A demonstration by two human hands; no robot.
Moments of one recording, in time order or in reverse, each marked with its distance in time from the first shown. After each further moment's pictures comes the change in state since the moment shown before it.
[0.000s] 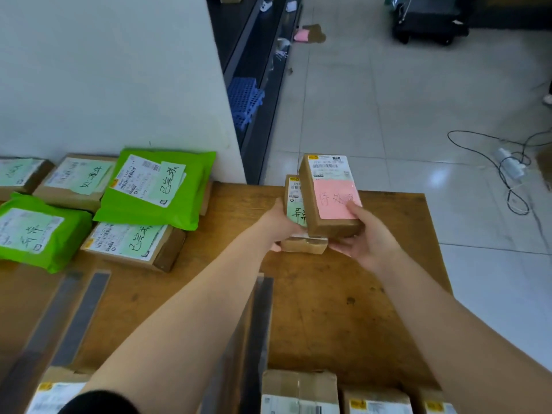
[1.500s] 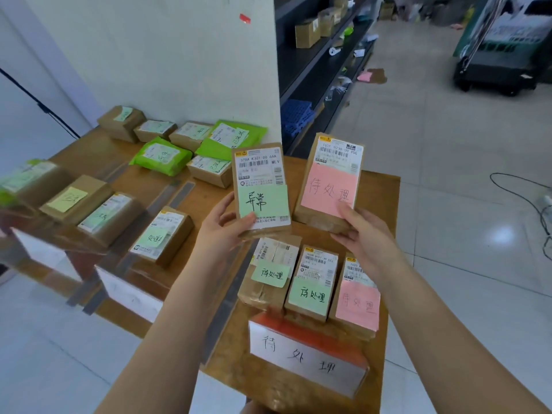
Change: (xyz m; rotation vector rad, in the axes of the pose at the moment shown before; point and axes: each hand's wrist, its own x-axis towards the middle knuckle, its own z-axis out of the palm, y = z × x) left_hand -0.349 -0.102 0.089 -0.813 0.526 0.363; right_hand -0.281 0.029 -0.071 -0.309 -0.360 -0.247
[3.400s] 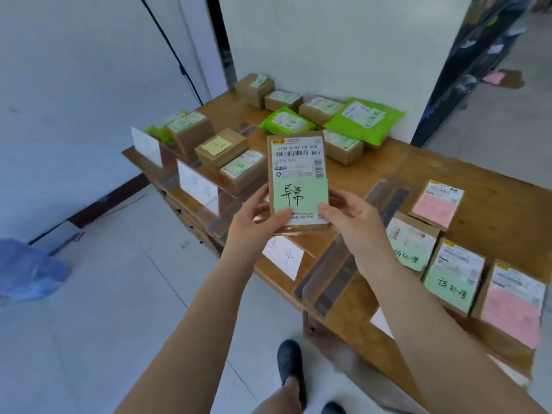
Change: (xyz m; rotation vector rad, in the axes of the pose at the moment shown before) left_hand -0.112 0.020 -0.187 0.088 0.283 0.104; right_hand -0.074 0.090 0.246 -0.358 -0.307 -0.197
